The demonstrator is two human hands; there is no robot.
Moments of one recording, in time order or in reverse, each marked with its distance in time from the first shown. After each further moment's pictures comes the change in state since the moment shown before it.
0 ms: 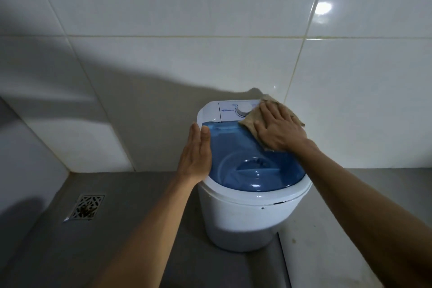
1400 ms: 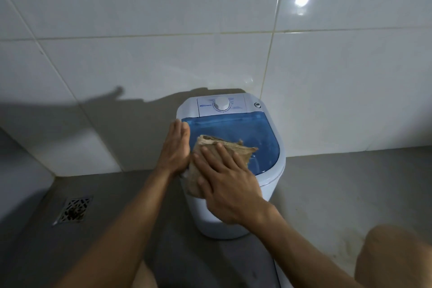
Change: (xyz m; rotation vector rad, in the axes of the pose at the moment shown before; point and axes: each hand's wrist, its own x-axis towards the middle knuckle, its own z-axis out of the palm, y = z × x) left_hand 0.000 0.002 -0.003 0.180 -0.075 0.099; right_hand -0.151 -0.075 0.041 -0.011 0.063 -0.365
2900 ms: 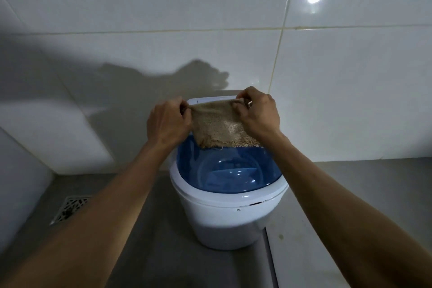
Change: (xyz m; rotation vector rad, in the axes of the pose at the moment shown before) left_hand 0.064 0.037 -0.020 0.334 0.378 0.127; right_hand 0.136 0.123 -0.040 0.504 0.533 0.324
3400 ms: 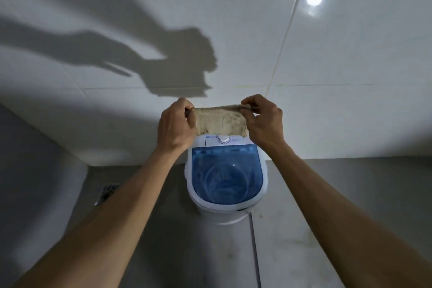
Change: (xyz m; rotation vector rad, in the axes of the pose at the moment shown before) left_hand 0.070 0.108 -0.167 -0.171 -0.129 -0.065; right_hand 0.052 -0.152 -0.145 0.222 -0.058 0.138
